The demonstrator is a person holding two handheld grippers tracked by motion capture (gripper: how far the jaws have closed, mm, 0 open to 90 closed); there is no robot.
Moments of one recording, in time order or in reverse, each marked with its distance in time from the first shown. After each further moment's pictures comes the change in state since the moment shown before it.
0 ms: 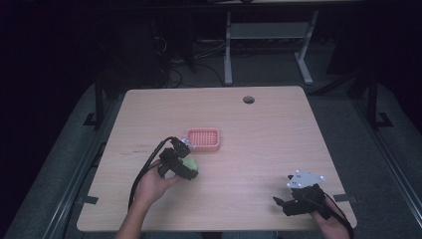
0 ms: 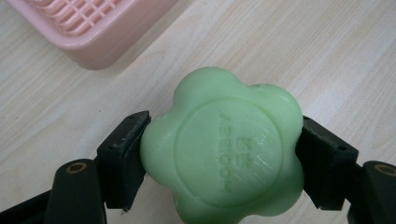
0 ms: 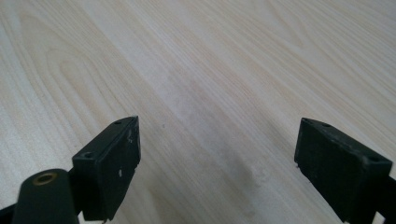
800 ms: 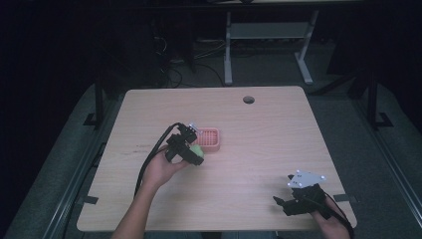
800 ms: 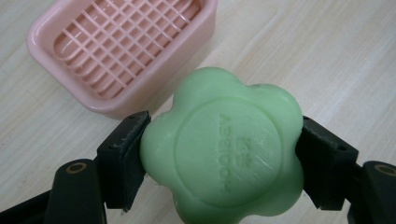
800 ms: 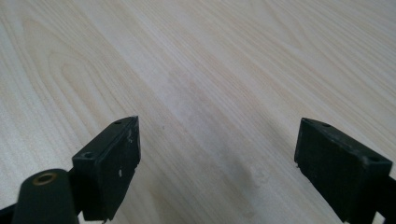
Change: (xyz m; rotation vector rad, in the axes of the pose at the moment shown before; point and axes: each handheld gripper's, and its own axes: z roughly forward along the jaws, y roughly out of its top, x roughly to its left) left arm 0.018 0.041 0.003 0.007 0.000 0.001; right arm -0.001 0.000 -0.001 -0.008 0.004 0.007
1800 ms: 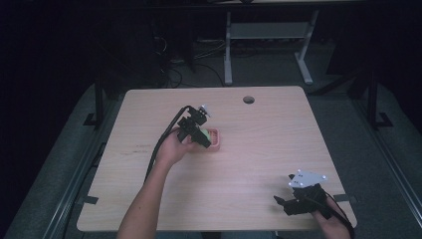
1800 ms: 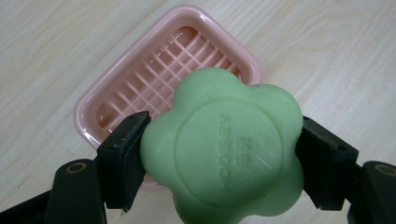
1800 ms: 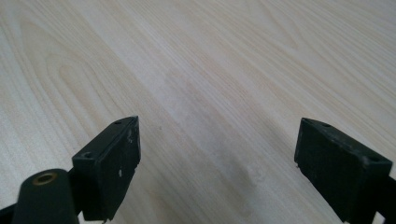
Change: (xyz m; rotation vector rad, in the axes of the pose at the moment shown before) left arm 0.024 0.058 0.017 0.039 0.038 -0.021; right arm -0.001 -0.001 -0.001 -0.008 -0.001 0.013
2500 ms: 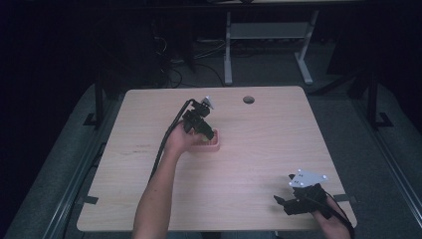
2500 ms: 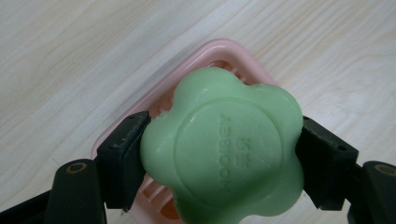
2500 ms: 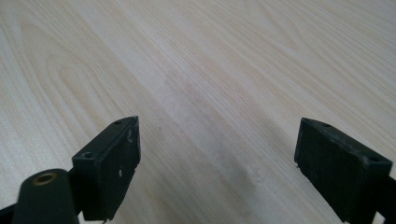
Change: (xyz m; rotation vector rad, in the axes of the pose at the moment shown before) left arm 0.023 0.027 0.024 0.052 0.009 -0.074; right arm -0.001 0.000 0.000 -0.004 -0.002 -0.003
